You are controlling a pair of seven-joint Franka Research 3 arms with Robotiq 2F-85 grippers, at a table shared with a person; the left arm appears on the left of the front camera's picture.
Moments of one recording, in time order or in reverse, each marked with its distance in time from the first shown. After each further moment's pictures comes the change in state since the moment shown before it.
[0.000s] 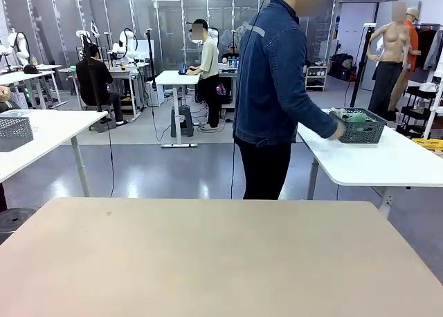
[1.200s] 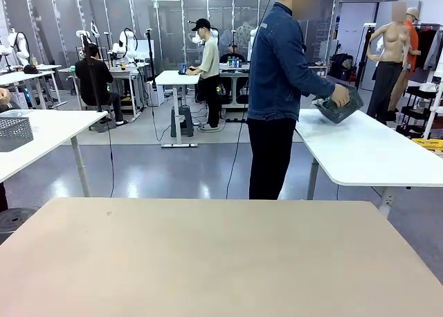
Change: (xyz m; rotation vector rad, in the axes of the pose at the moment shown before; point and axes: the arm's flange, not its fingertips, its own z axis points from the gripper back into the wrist) left arm 0.000 0.001 0.002 0.006 -0.002 0.003; right arm 0.000 0.000 0.000 0.000 0.000 0.000
